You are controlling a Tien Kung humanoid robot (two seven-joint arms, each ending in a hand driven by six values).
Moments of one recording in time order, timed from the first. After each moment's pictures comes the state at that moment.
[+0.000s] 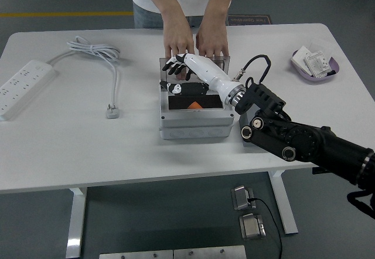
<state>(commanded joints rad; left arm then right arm) -0.07 0.17 -0.98 -0.24 0.81 0.04 0.33 0.89 -0.20 0.38 0.97 -1.35 -0.35 0.20</state>
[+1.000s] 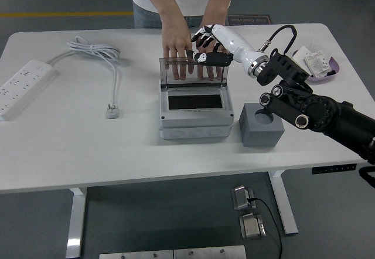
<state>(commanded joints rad) -0.08 0.18 -0.99 -0.24 0.83 0.03 0.33 1.02 -0.23 0.31 0.75 -1.21 -0.29 0.22</state>
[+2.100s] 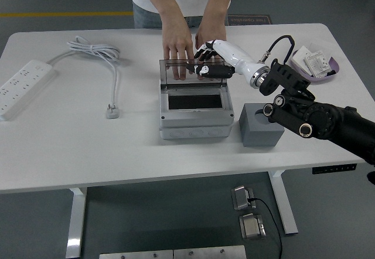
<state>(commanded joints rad) -0.08 0.18 -0.98 -0.24 0.81 0.03 0.32 1.00 -0.26 0.25 0.81 -1.24 -0.29 0.20</state>
